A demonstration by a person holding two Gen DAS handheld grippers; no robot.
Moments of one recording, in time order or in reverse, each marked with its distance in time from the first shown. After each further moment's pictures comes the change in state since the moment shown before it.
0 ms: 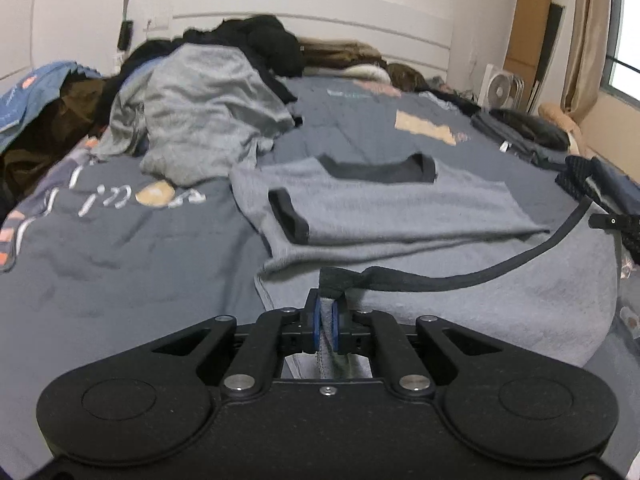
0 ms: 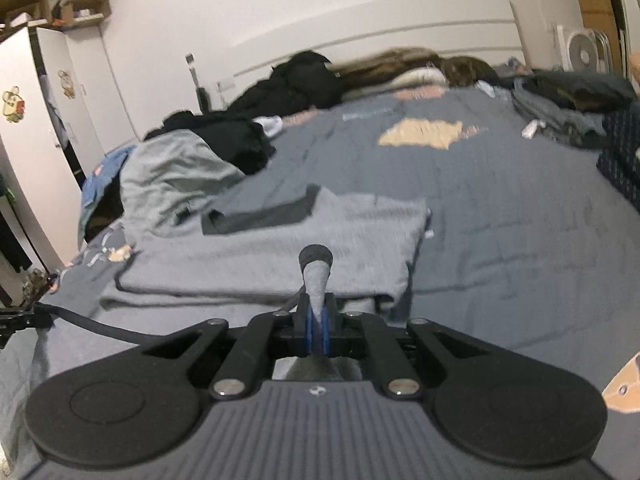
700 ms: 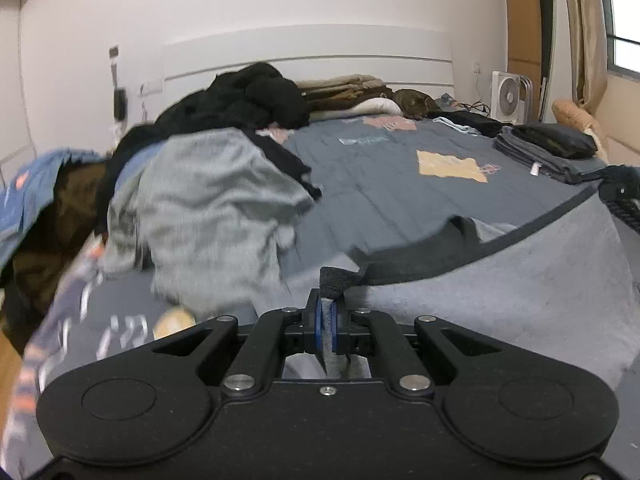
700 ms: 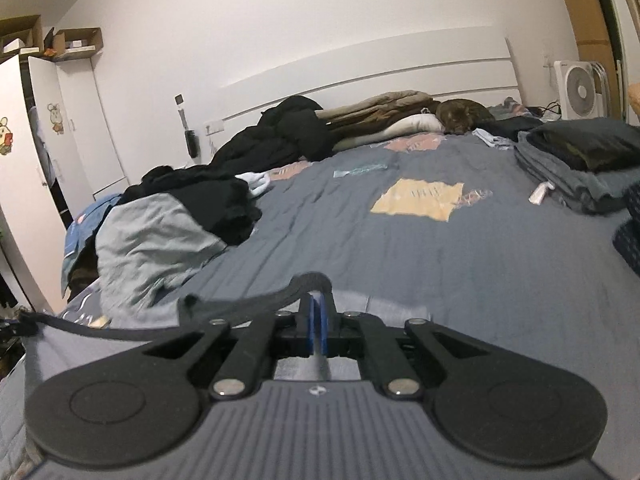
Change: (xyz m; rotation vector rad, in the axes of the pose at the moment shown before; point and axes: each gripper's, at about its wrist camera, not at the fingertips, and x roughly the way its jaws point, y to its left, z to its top) left arm 0.066 0.004 0.112 0.182 -0.087 0.104; right arm 0.069 -0.020 0.090 0.016 -0.117 -0.028
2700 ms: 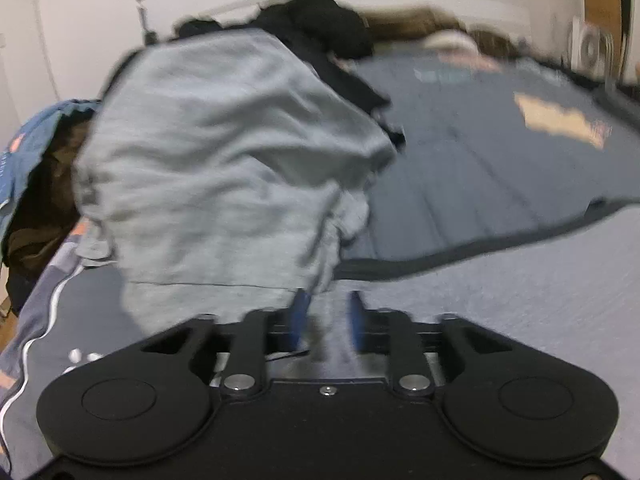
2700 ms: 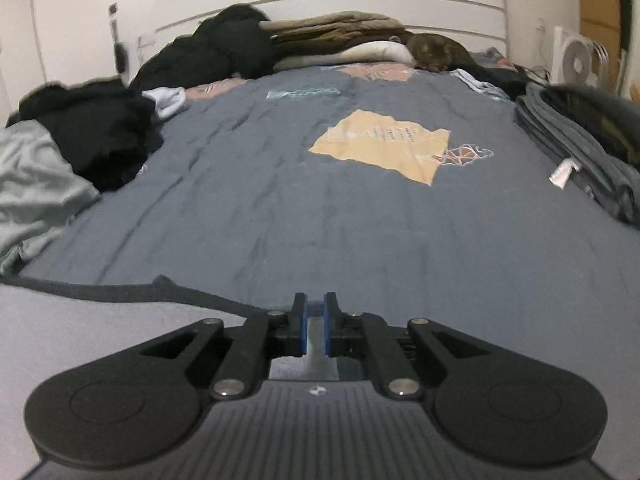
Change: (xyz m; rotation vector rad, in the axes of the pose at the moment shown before) left arm 0.175 0.043 0.005 -0.092 0.154 0.166; right arm 0.189 -0.039 0.019 -0.046 0.218 -0.190
